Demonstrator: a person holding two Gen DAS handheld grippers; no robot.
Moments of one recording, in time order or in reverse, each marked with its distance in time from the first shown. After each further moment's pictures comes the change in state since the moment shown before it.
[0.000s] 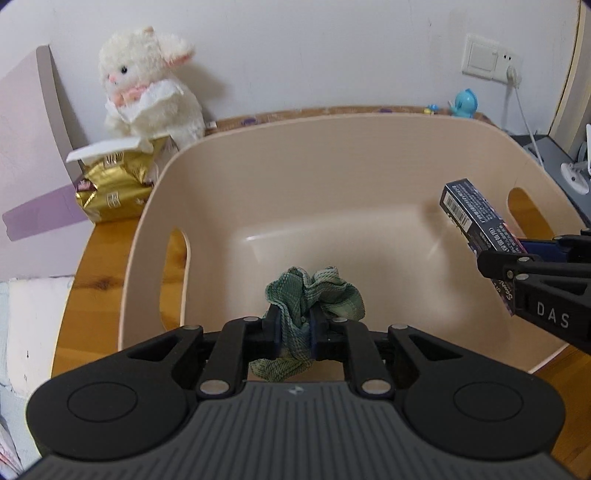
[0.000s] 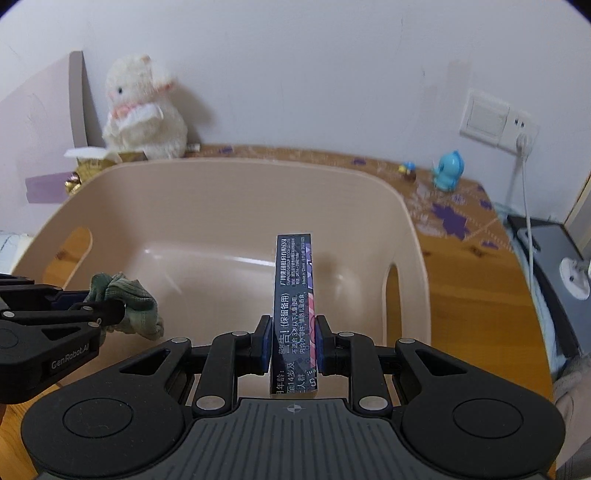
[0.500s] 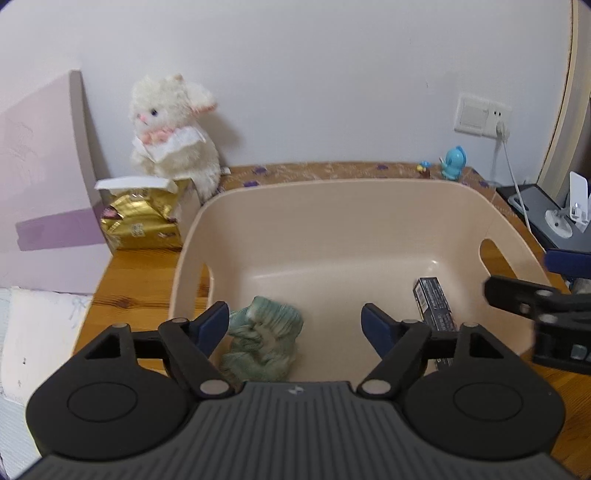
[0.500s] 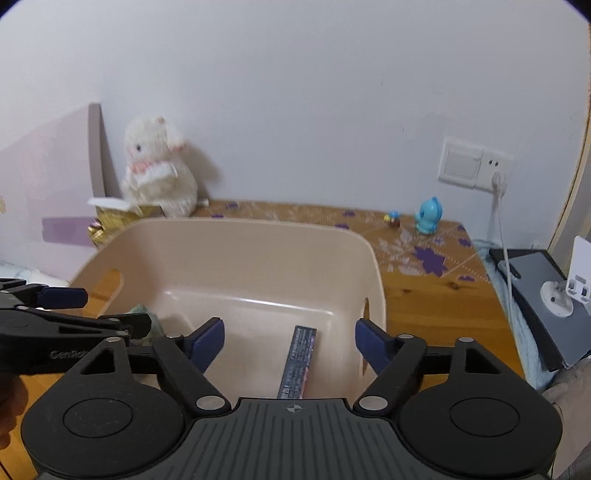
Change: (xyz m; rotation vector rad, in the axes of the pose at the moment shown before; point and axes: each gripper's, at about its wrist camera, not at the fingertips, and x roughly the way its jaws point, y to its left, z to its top) left arm -0.060 0.007 -0.005 -0.056 -0.172 -0.005; right arm -0.074 -0.007 -0.010 0.010 -0.196 0.013
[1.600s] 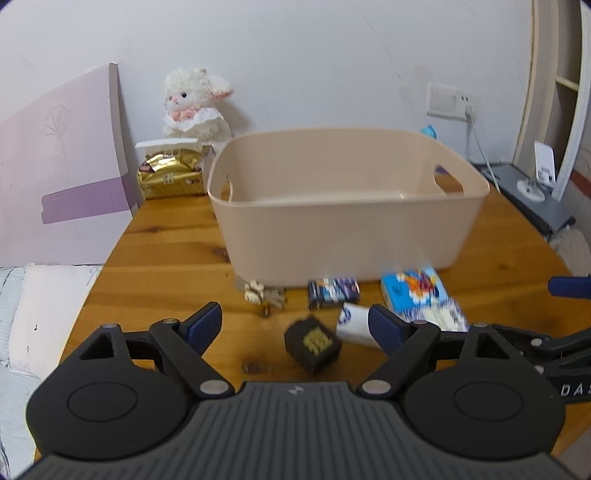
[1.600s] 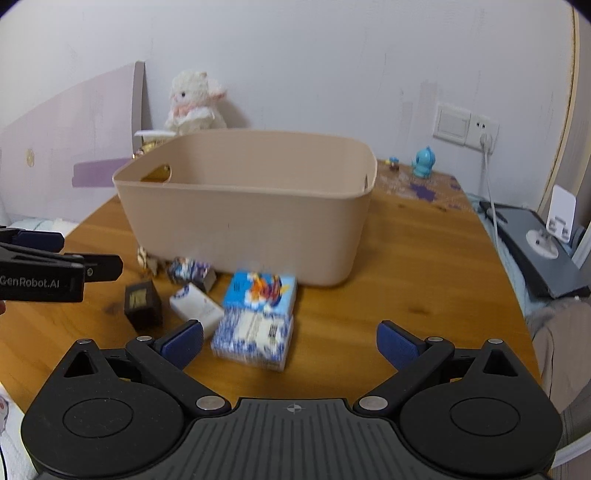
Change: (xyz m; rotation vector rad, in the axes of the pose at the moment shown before) left arm -0.089 -0.005 -0.125 0.013 -0.040 -0.004; right arm -0.076 0.018 -0.133 -0.058 0.053 0.024
